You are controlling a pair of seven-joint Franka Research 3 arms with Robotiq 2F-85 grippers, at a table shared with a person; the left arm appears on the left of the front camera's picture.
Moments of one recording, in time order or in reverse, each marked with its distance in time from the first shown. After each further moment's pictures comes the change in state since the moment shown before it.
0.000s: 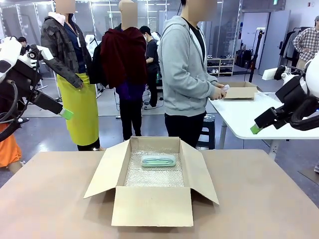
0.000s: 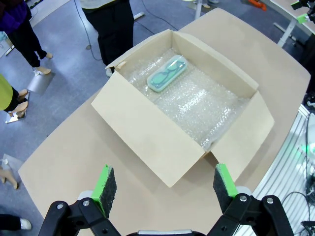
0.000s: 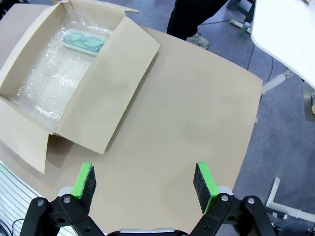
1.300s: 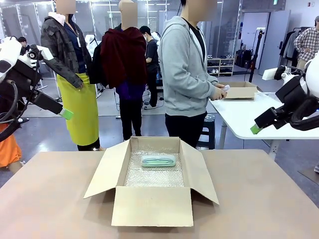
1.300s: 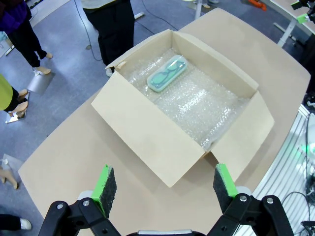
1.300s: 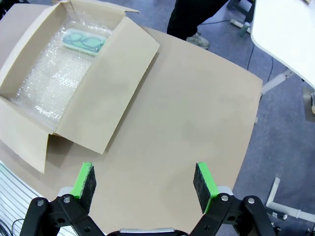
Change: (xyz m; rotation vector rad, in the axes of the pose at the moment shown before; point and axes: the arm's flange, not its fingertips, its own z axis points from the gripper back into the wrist) left arm 0.000 0.000 0.000 0.000 0.000 0.000; right arm 0.000 0.000 0.000 0.000 0.000 0.000
